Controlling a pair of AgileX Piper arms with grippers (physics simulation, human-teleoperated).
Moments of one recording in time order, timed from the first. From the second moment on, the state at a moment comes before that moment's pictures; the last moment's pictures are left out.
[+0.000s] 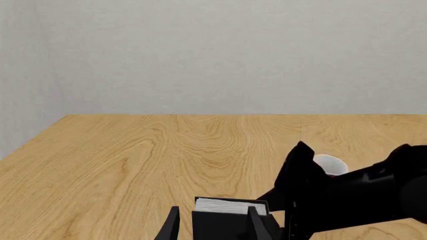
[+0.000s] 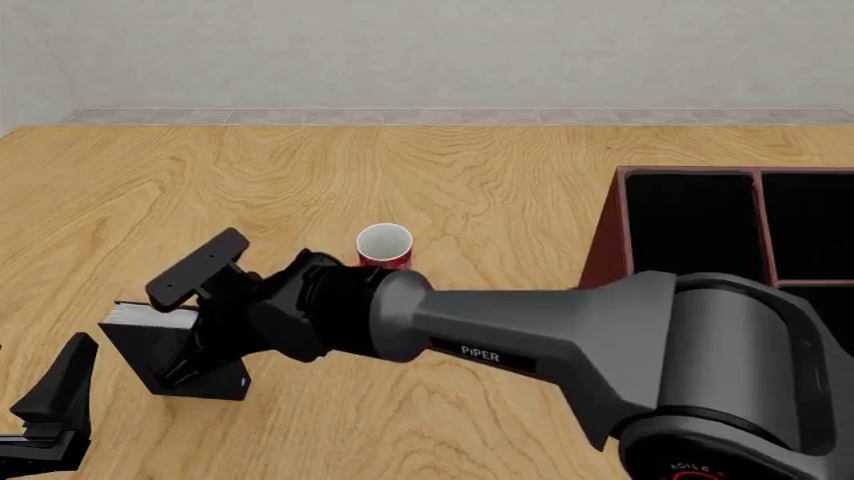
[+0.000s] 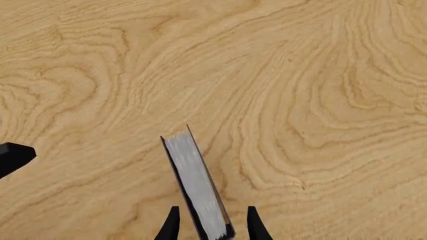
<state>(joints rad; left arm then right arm) 0.00 0.00 0.00 0.00 0.00 1.10 2.18 -1.72 0.32 0.05</state>
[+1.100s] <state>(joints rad) 0.00 0.00 0.00 0.00 0.00 1.05 2.14 -1.65 0.19 0.00</state>
